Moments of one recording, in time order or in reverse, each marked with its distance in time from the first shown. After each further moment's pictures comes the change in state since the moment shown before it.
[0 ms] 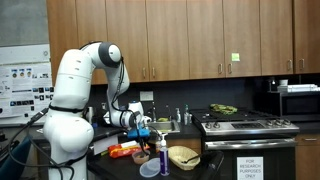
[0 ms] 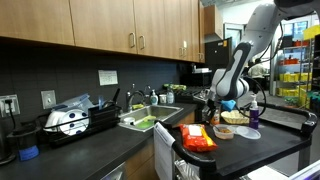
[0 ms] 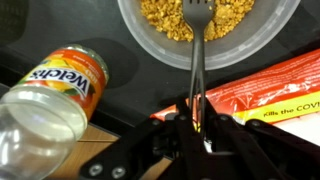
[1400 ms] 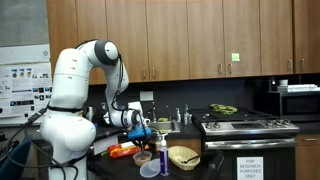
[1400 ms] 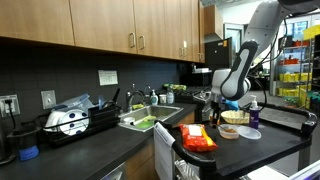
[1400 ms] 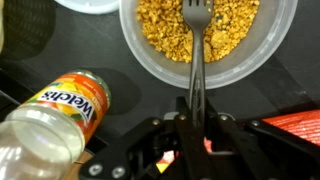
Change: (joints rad) arm 0.096 -0.040 -0.127 -0.015 -0.197 -0.149 0.004
